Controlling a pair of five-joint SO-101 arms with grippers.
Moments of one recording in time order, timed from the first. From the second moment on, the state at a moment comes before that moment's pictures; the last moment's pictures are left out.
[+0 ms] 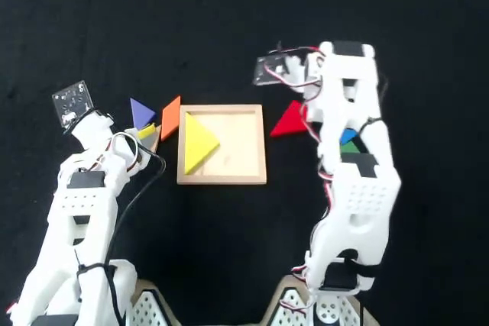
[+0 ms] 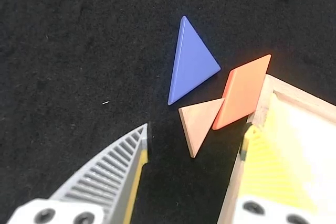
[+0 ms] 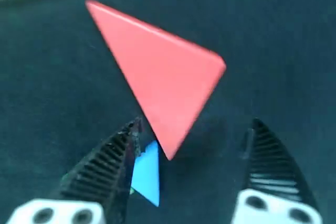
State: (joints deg) left arm -8.8 -36.9 67.4 28.0 20.5; right arm 1.9 34.6 -20.2 81.2 85.5
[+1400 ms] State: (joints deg) left arm -8.8 -36.9 67.4 28.0 20.5; right arm -3.2 40.5 -21.8 80.9 92.1
